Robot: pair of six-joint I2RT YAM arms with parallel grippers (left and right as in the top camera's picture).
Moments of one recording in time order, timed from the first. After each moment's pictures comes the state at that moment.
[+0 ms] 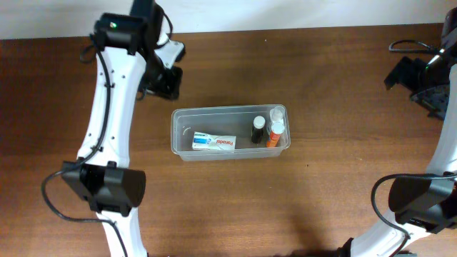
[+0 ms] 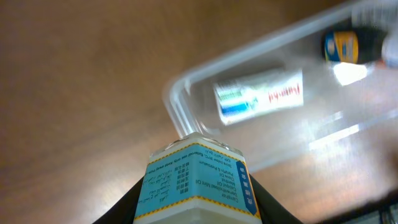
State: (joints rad) left arm -0.21 2.11 2.34 -1.69 0.10 0.16; right arm -0.36 1.92 2.20 -1.65 0.03 0.39
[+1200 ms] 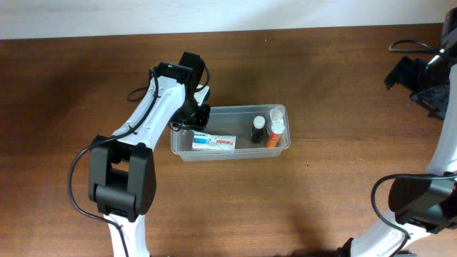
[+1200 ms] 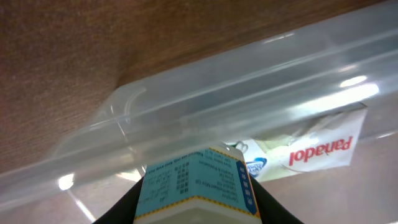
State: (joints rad) left arm -0.33 2.10 1.74 -1.18 0.08 -0.06; right arm -0.36 1.92 2.20 -1.65 0.03 0.39
